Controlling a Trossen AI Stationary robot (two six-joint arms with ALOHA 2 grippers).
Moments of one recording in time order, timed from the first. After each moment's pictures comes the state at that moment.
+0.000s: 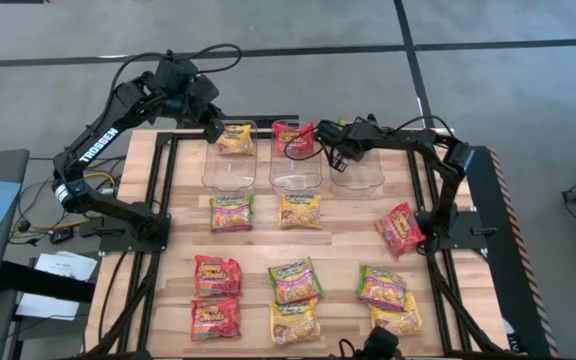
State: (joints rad) left arm 0.73 1.35 1.68 -1.04 -0.01 0.13; right arm -0.57 1.85 1.28 -0.74 0.68 -0.06
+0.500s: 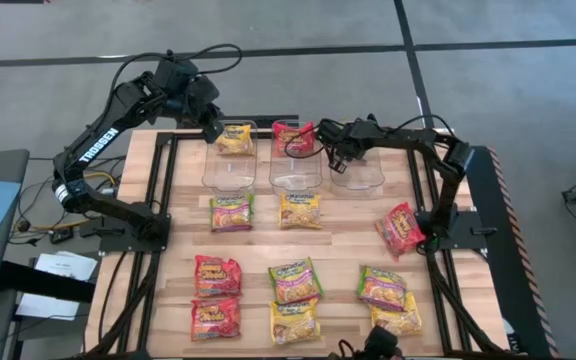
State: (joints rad) left arm 0.73 1.35 1.68 -1.04 -0.06 0.21; right arm -0.58 1.85 1.28 -0.75 0.59 -0.06
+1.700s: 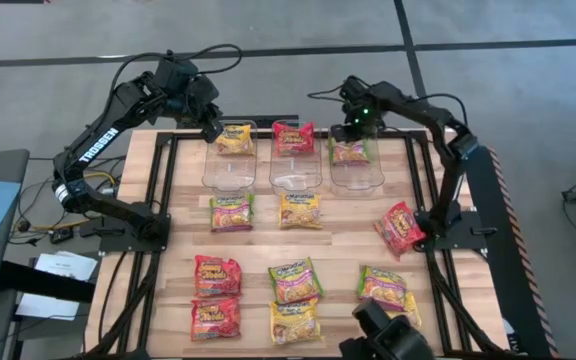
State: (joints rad) left arm 0.73 1.35 1.68 -1.04 -0.08 0.22; right arm -0.89 1.90 1.53 -1.02 -0.14 0.34
